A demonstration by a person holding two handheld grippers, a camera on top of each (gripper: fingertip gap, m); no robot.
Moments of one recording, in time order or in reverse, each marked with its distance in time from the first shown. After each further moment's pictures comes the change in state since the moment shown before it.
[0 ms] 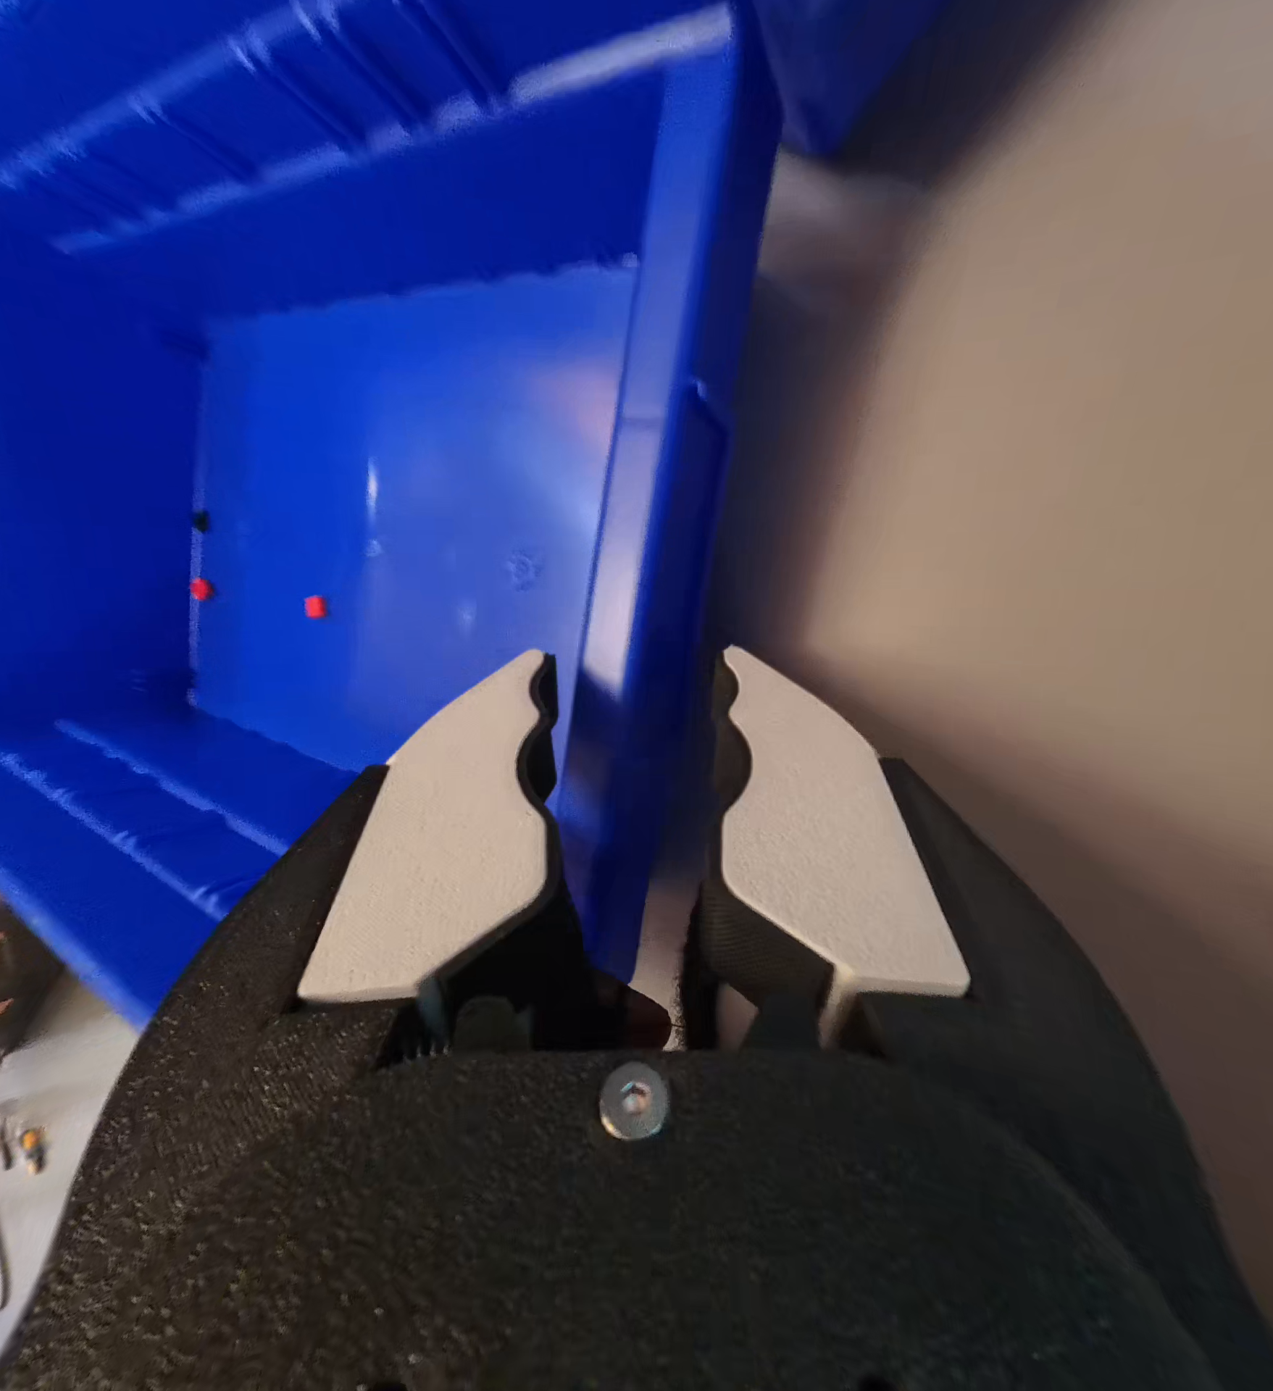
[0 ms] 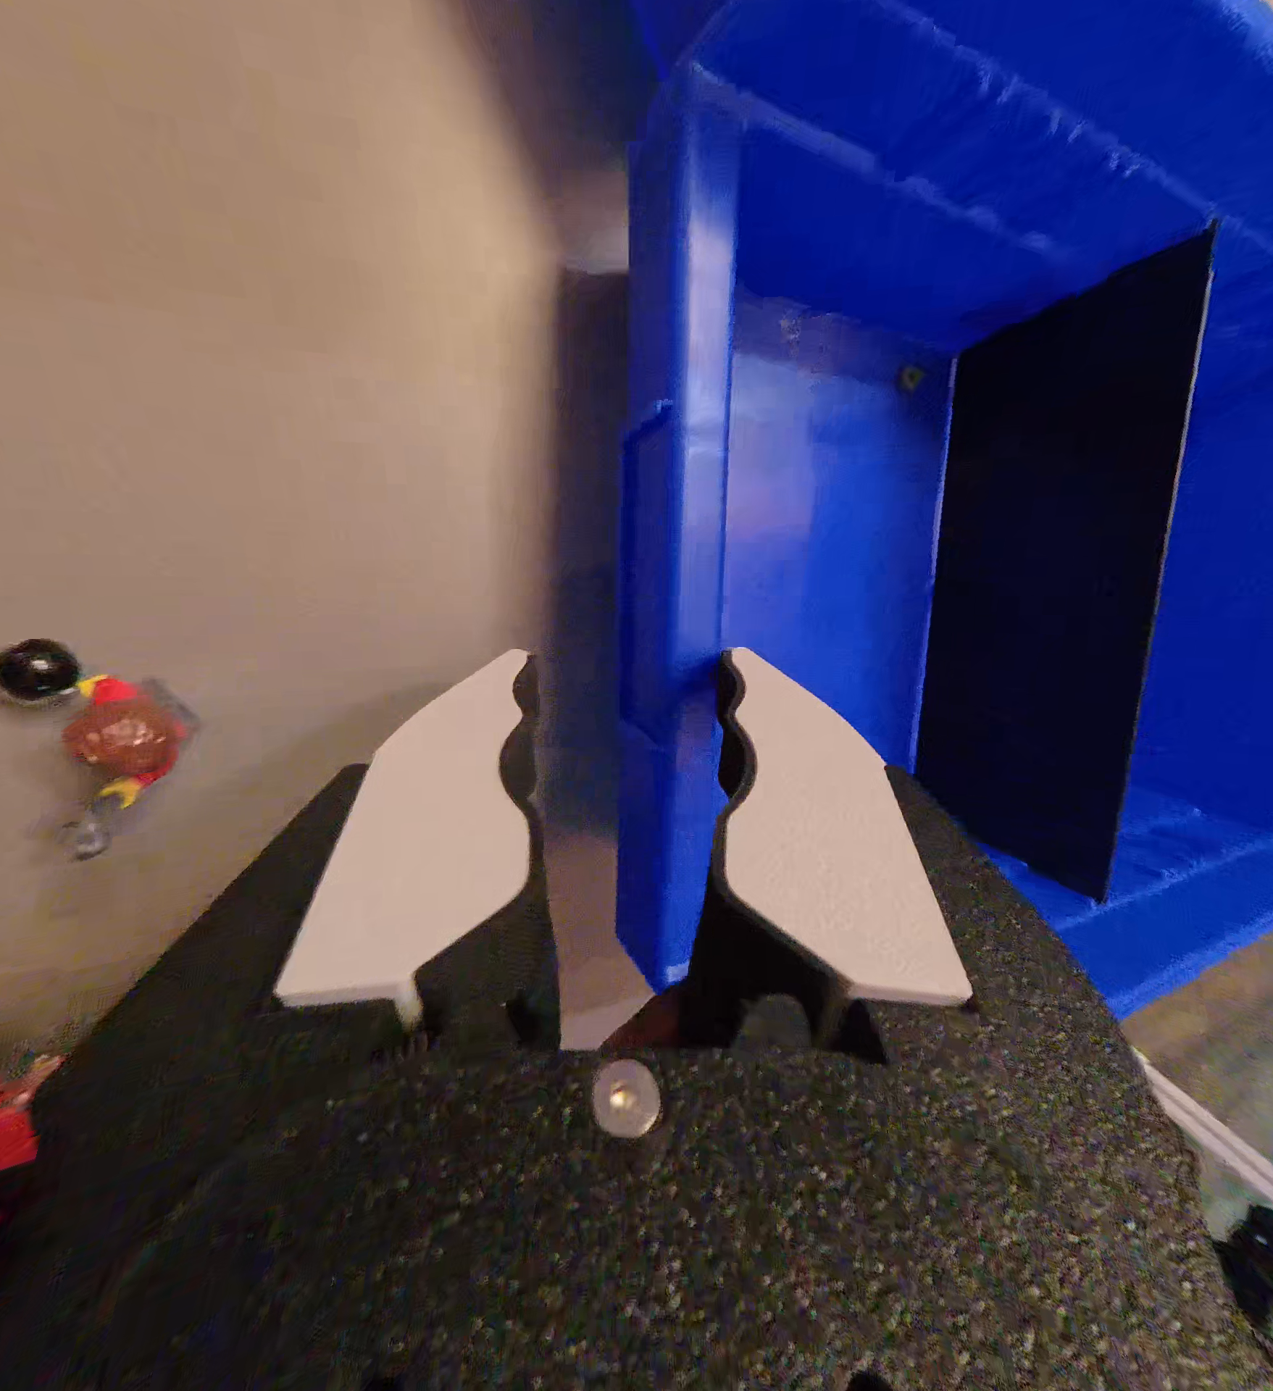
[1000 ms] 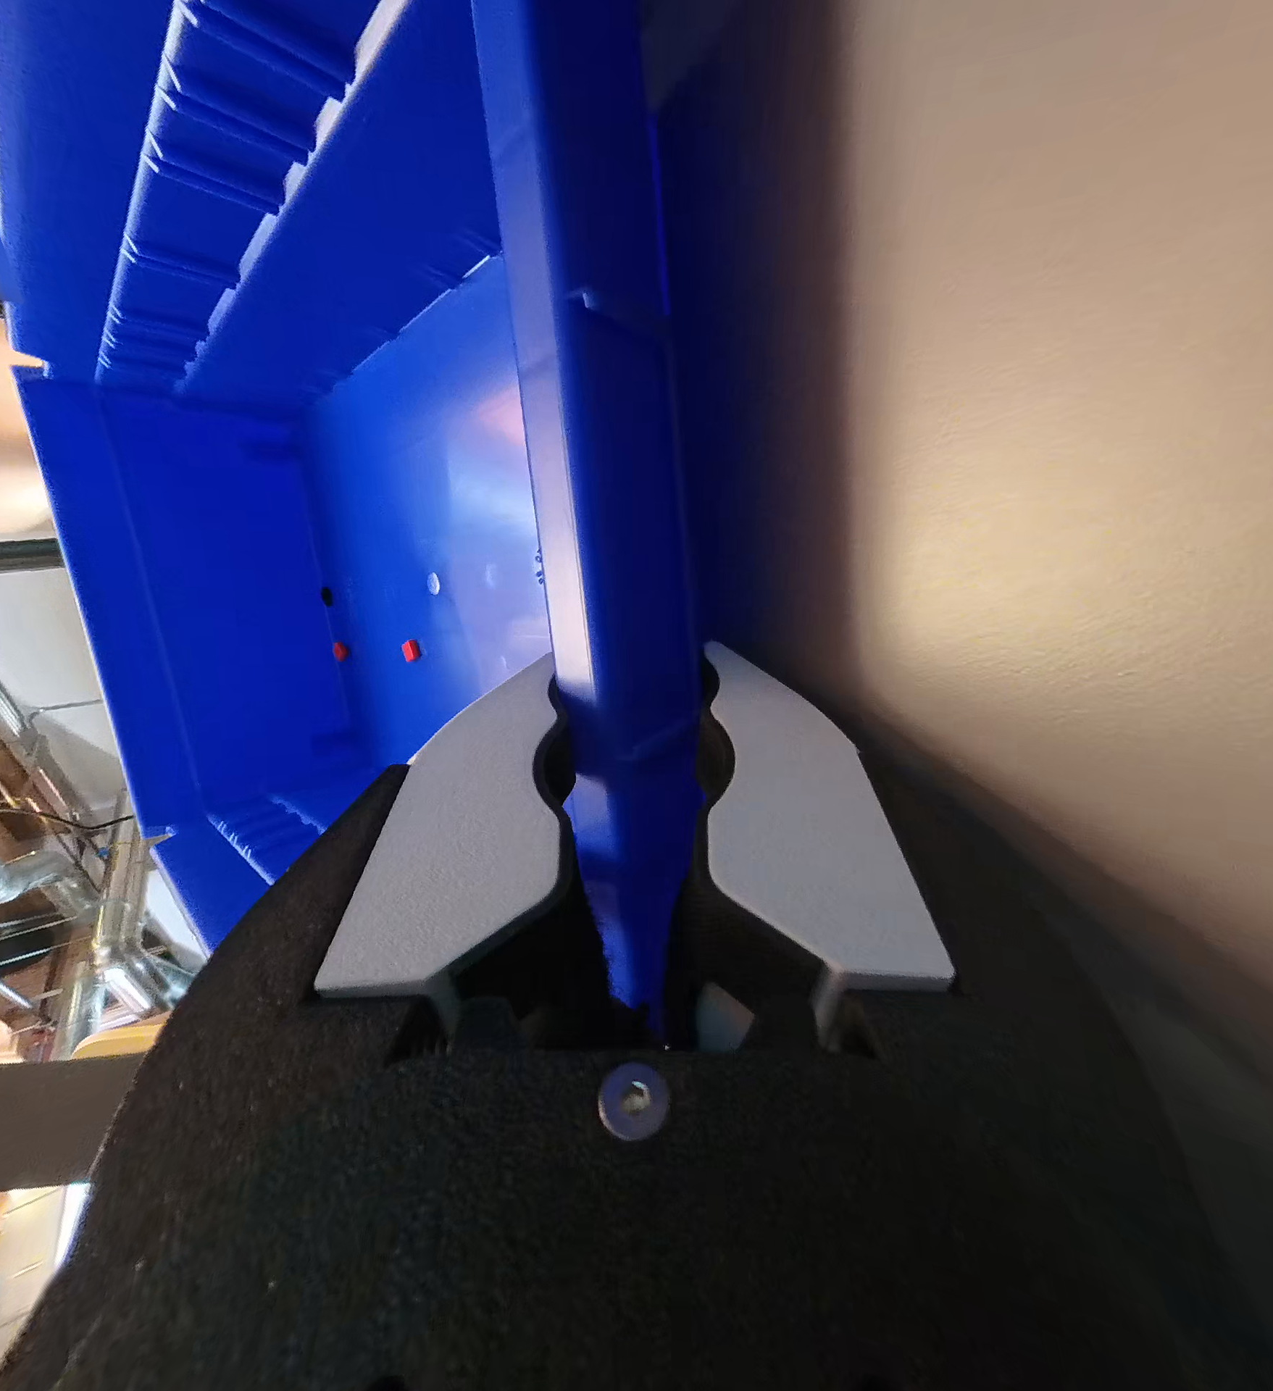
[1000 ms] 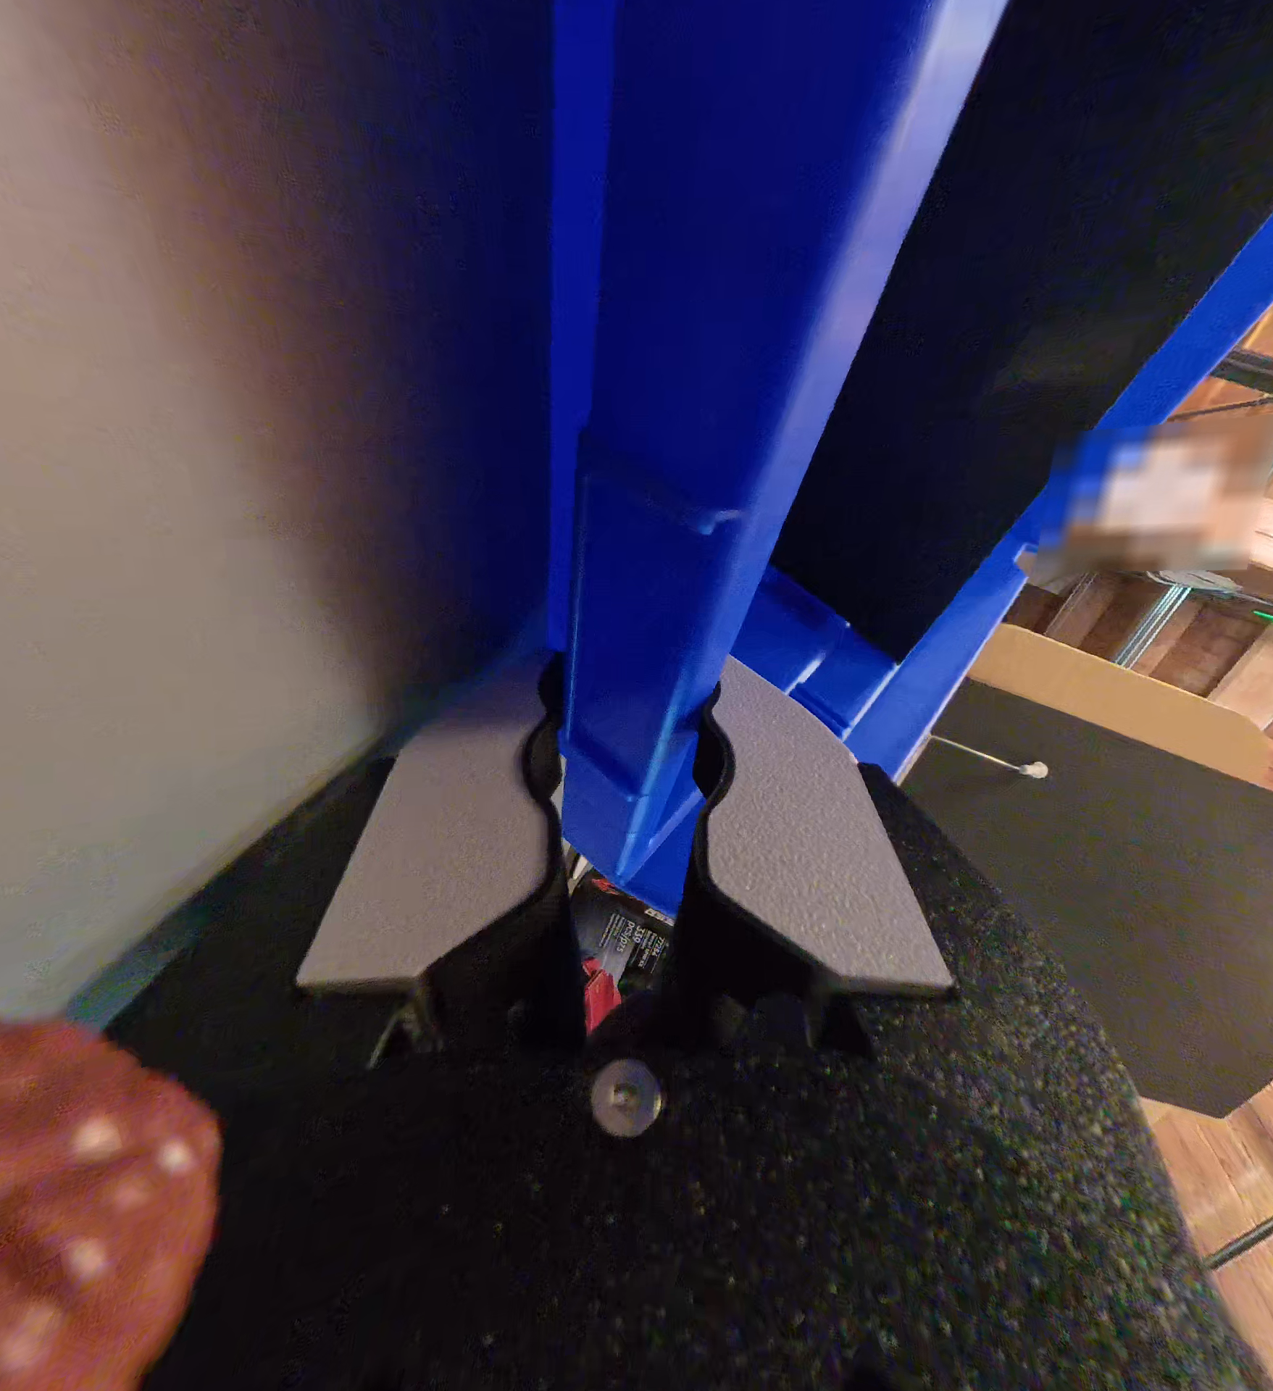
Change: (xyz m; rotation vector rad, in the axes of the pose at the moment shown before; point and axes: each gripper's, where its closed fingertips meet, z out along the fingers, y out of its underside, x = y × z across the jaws) left arm 0.014 0.015 -0.006 -0.071 -0.443 0.460; right arm 0.016 0.041 0.016 -0.369 0.696 -0.499
